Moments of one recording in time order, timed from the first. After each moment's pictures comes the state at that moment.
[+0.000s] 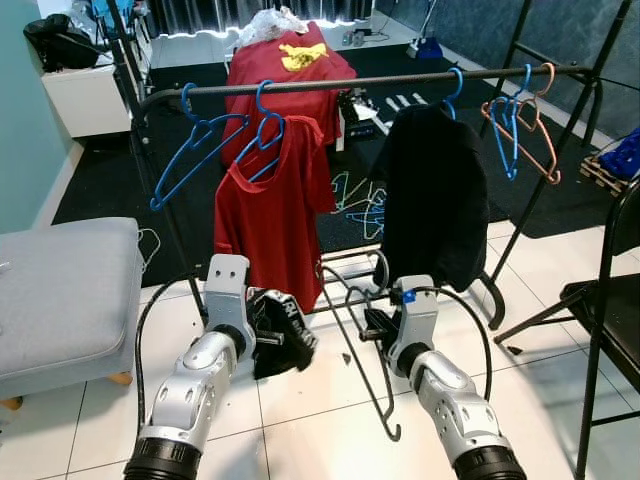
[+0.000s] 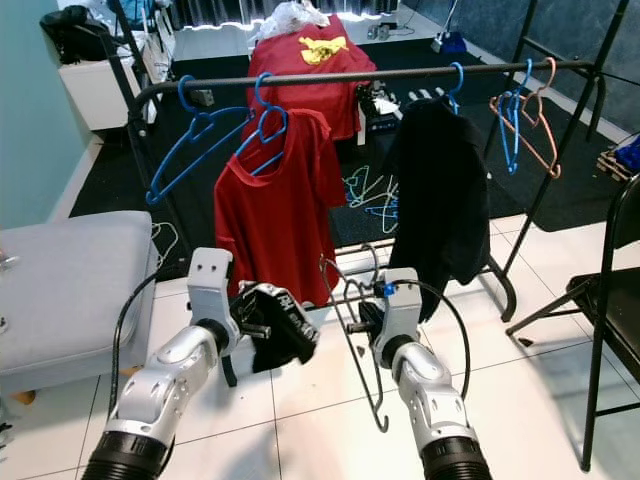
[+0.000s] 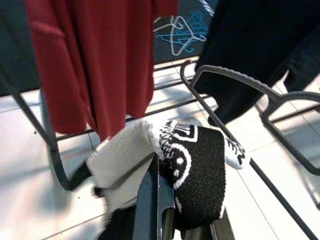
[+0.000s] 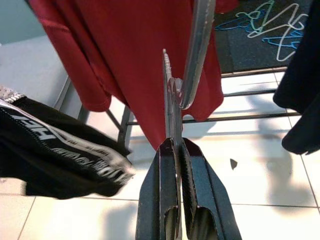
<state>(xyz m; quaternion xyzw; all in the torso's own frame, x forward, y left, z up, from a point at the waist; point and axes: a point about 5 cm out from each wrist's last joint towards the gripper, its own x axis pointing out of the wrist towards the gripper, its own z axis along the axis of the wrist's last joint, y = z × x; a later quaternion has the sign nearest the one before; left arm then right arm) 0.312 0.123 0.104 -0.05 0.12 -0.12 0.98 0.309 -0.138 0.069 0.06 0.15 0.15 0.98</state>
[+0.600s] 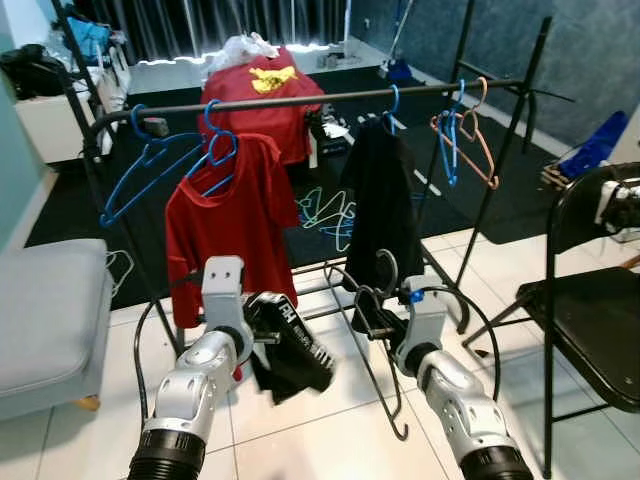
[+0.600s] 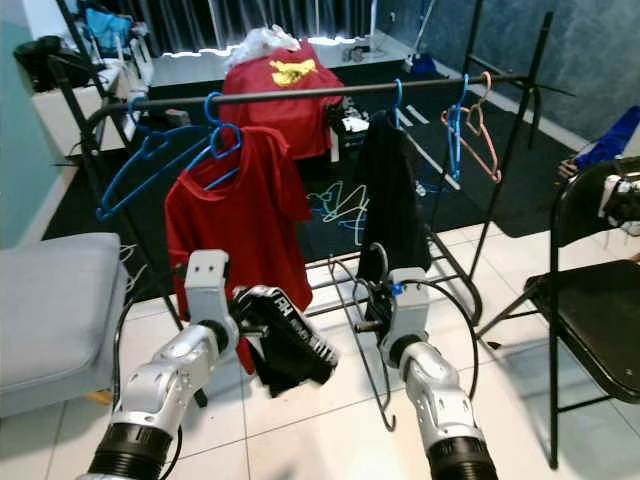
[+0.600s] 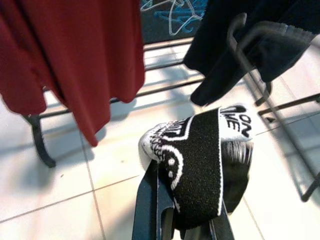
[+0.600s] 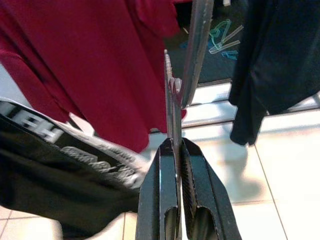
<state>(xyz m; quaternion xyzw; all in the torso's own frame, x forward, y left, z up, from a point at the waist) 0.315 0.132 0.088 -0.07 0.19 -0.05 0.98 0.314 -0.139 0.079 0.05 0.13 0.17 0.98</state>
